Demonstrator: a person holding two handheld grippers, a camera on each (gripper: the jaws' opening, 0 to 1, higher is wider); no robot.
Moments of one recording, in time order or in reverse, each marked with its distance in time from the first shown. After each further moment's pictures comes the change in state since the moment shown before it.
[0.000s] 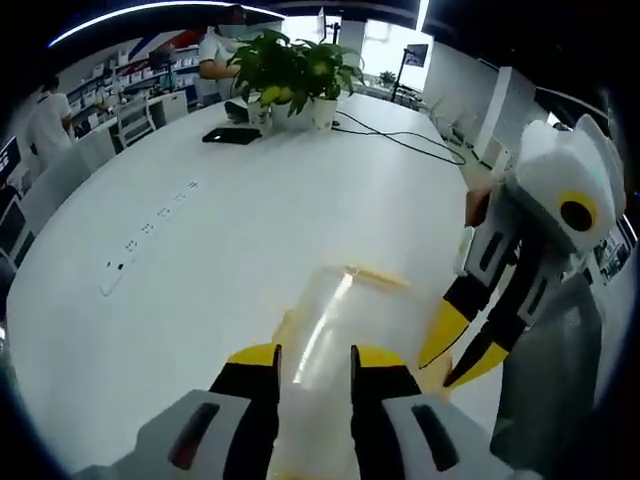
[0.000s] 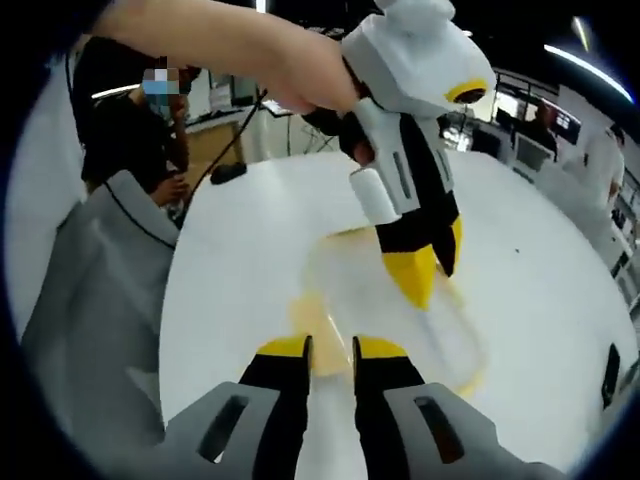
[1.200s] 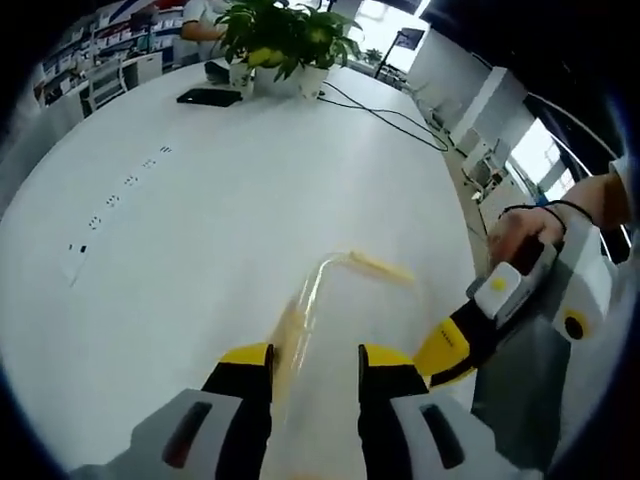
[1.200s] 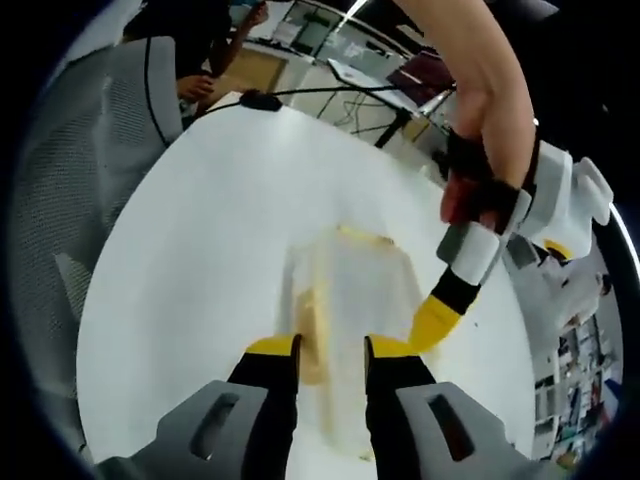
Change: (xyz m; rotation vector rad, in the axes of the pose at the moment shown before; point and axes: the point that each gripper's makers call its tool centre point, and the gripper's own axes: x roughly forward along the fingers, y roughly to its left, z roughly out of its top) left arm 0.019 0.008 -0.004 -0.094 0.164 -0.203; right arm 0.020 -0.002 -0.001 -0.464 0.075 -0.157
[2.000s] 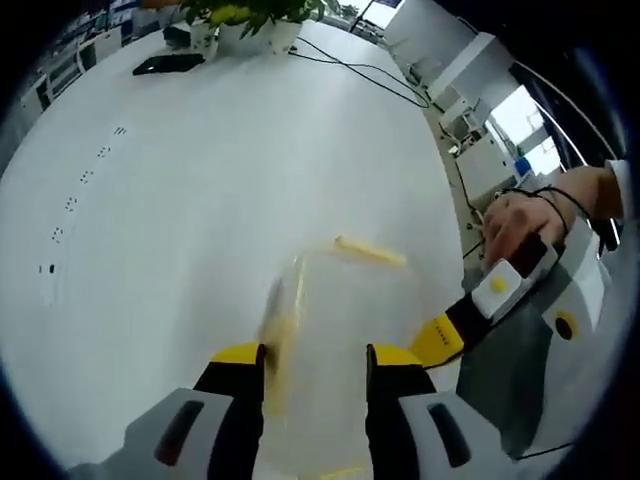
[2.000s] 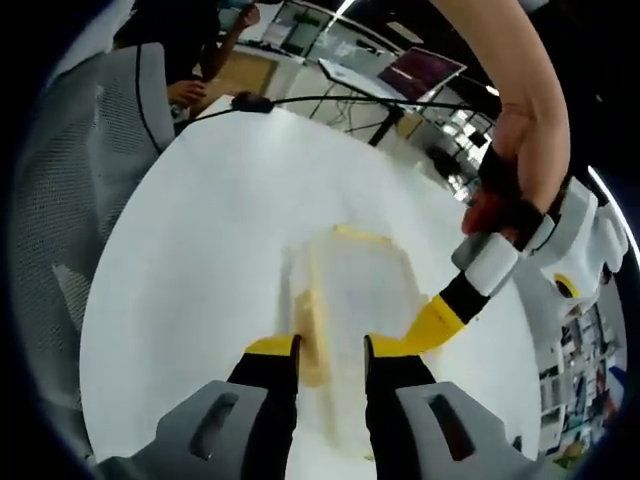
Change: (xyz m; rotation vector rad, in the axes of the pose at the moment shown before) left arm 0.009 -0.017 -0.003 0.150 0.252 -0.098; right arm -0.001 -0.001 -0.002 0.046 -0.001 -0.006
